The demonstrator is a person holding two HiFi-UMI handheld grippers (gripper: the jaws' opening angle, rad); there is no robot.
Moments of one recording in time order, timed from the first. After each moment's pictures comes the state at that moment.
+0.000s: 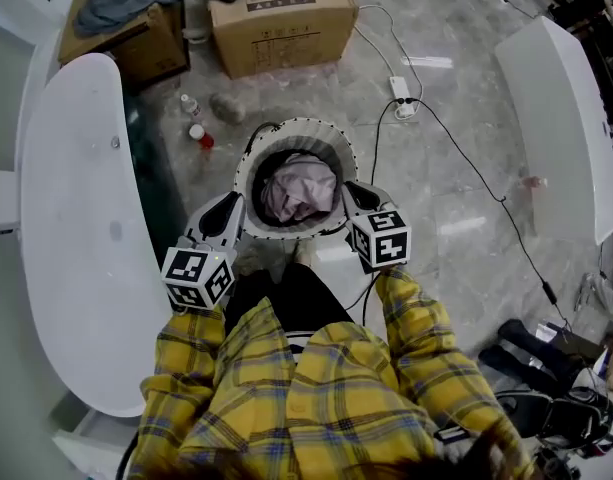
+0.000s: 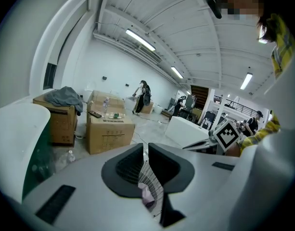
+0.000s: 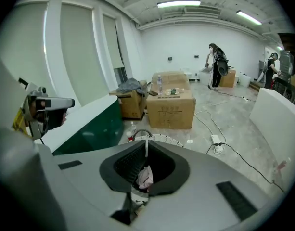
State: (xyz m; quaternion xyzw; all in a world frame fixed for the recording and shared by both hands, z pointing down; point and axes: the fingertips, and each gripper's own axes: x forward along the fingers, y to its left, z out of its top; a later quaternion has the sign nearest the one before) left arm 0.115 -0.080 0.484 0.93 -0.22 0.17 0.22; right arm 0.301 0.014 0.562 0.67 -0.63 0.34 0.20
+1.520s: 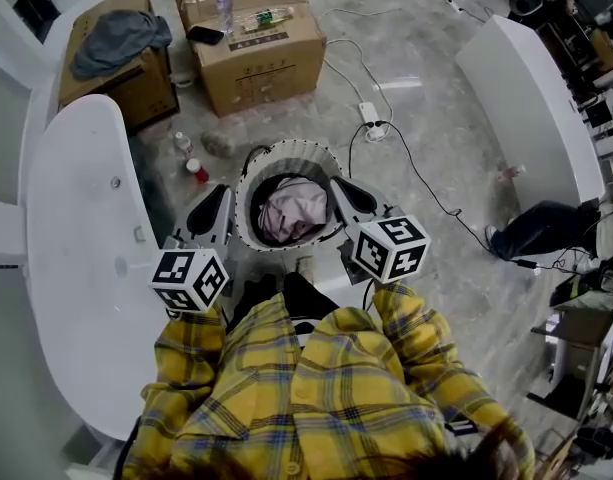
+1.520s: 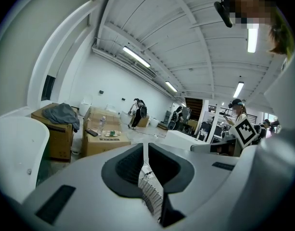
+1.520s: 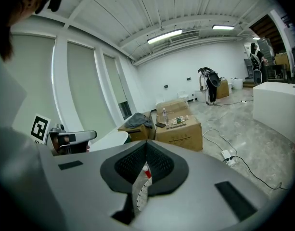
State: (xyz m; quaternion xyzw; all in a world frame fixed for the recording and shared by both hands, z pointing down) left arm 0.093 -0.086 0.379 0.95 -0.22 0.09 0.19; right arm 0.246 0.018 0.400 0.72 -0.64 0.27 0.01
